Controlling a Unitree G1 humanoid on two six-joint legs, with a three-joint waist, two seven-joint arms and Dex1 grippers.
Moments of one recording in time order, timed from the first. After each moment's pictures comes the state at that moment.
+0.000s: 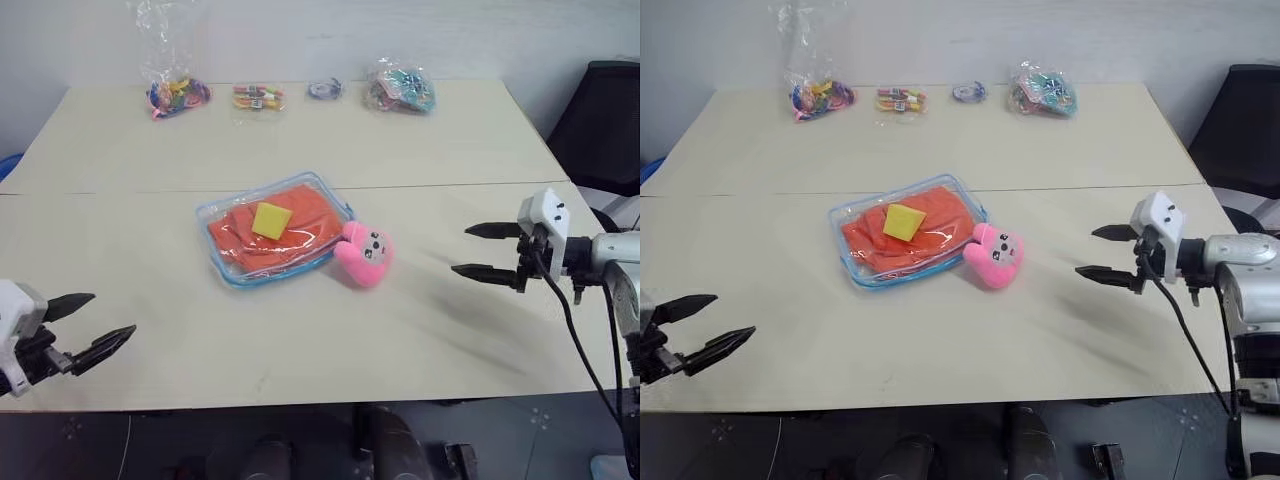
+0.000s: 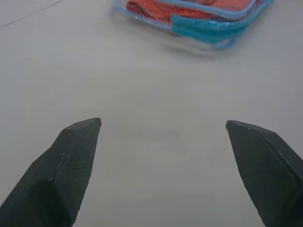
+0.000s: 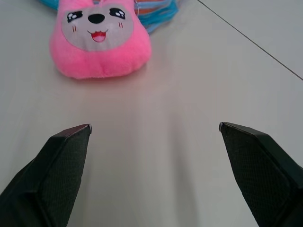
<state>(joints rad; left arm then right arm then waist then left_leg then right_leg) 0.36 0.81 0.81 -0.43 -0.55 0.59 -0.87 -0.52 -0.89 -0.09 0.24 0.36 0.33 1.28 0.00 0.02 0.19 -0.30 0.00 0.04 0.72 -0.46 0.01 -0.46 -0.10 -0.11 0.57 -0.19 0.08</state>
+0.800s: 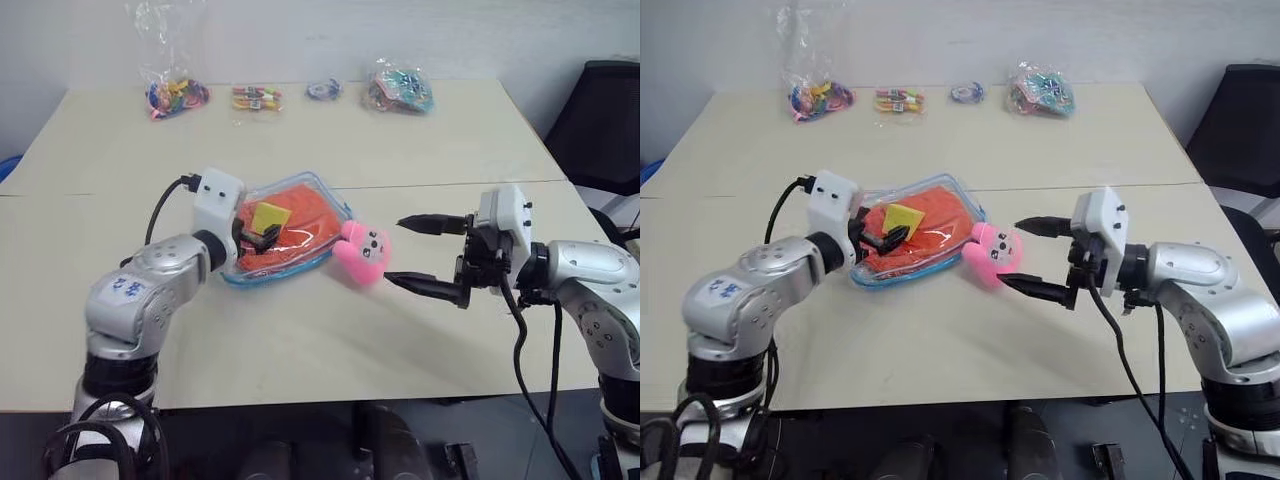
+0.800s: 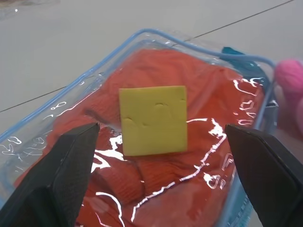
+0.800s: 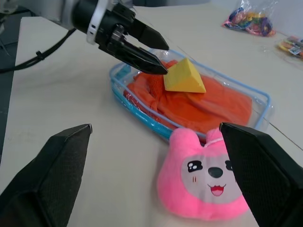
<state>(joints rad) -0.59 0.49 0.02 -0.38 -0.44 1.12 -0.06 -0.42 -0.77 -0.13 -0.44 0.67 0.64 0.98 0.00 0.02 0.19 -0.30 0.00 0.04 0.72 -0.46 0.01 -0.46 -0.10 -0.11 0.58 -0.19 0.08</state>
